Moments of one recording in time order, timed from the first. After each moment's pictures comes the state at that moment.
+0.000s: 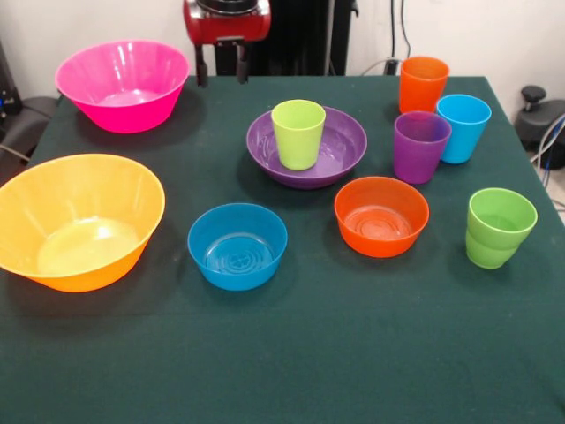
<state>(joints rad) -0.56 -0.77 0.19 1.92 -0.51 0.52 1.48</state>
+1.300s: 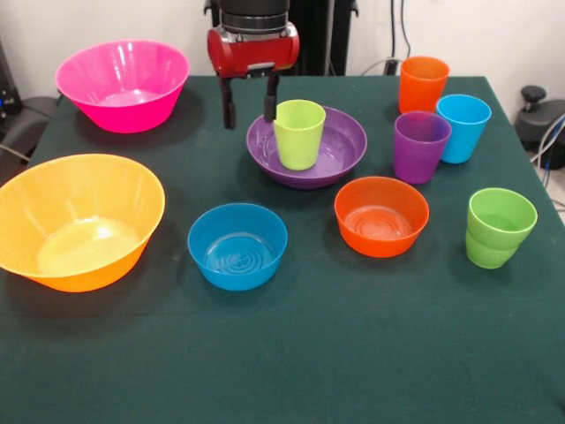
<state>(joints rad) -0.60 -0.75 0.33 1.91 -0.64 0.29 1.48</state>
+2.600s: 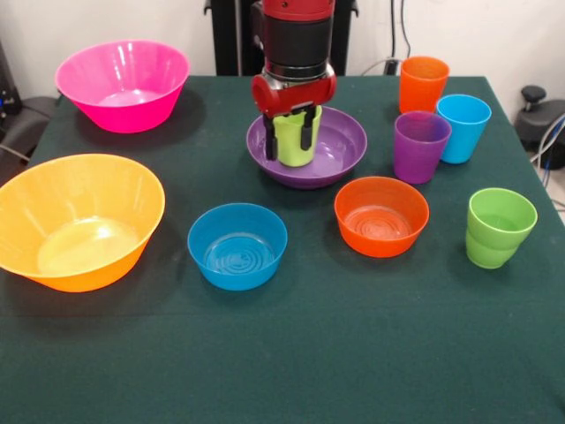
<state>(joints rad) -0.45 -0.59 0.24 1.83 -0.64 0.29 1.48</state>
